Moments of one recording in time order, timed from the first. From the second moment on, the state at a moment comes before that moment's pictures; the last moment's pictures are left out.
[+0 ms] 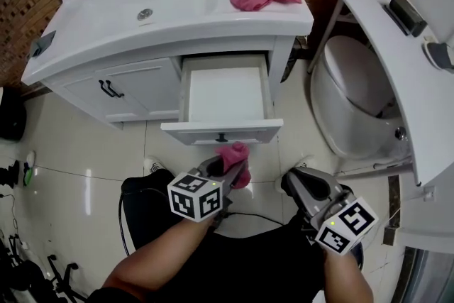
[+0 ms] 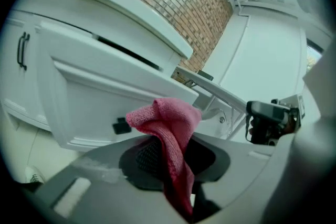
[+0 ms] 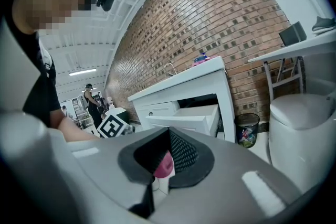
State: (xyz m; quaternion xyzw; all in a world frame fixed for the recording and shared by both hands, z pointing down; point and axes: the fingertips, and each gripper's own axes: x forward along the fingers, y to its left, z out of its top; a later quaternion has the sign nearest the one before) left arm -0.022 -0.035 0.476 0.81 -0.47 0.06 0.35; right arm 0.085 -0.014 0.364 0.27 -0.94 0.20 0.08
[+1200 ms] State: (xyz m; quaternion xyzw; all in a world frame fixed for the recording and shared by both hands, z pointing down) left arm -0.029 -0.074 0.434 0.82 -0.52 0.05 0.25; right arm 0.088 -0.030 0.369 0.28 -0.94 0.20 0.07
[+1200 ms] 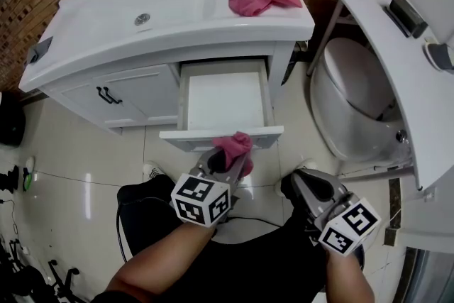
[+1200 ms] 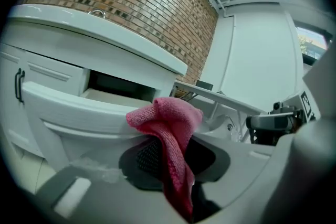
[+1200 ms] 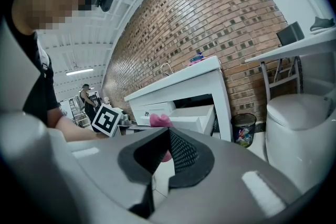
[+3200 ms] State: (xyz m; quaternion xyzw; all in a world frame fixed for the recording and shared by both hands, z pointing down) left arm -0.193 -0.085 0.353 0.79 -0.59 0.13 0.16; right arm 0.055 -0.042 0.359 0.27 -0.94 0.19 0.08
